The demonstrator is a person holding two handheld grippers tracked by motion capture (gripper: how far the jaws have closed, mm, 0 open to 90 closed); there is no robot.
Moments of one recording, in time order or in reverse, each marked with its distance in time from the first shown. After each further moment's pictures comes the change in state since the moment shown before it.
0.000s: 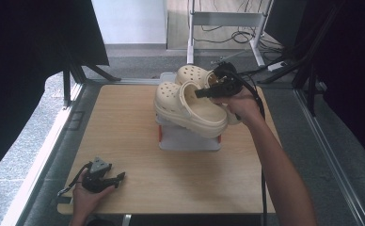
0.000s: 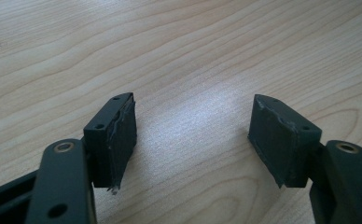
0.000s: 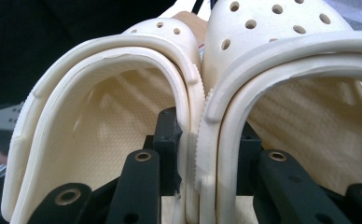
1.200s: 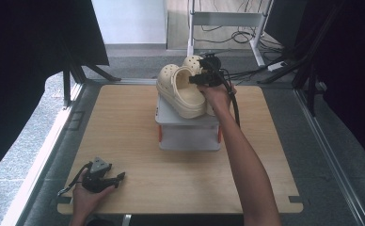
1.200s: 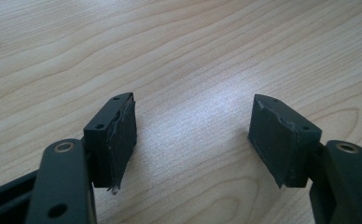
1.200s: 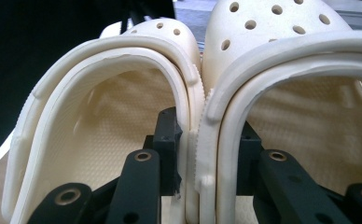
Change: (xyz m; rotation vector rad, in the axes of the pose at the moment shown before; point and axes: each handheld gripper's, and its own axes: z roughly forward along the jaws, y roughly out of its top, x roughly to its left) left arm 0.000 0.000 0.000 -0.002 -0.002 0.002; right arm -0.024 0.023 0.070 -0.093 -0.289 0.255
